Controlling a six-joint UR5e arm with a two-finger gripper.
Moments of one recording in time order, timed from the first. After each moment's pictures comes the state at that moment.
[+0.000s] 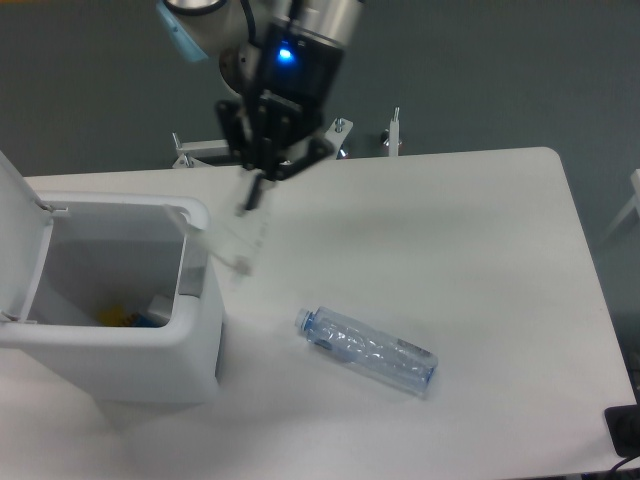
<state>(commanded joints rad) 2.39 -1.51 -1.63 -1.06 0.92 0.84</state>
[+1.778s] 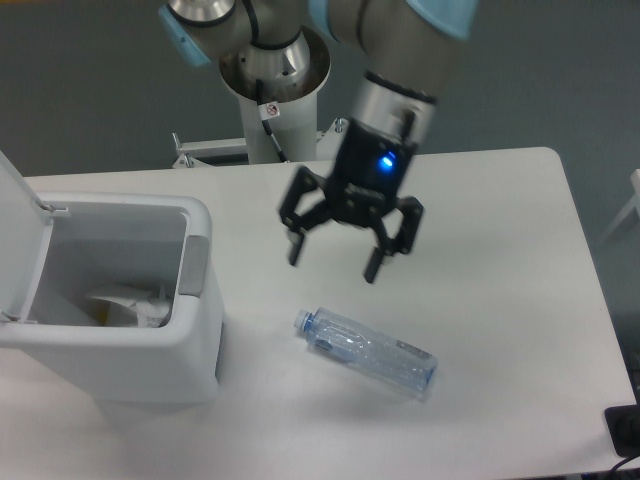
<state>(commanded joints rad) 2.60 -1.81 -1.62 -0.99 0.94 0.35</state>
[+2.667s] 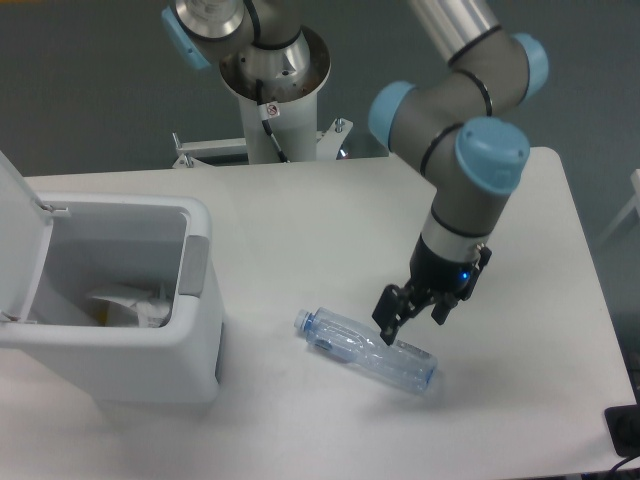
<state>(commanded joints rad) 2.59 -2.06 -1.54 -1.00 1.29 0.04</state>
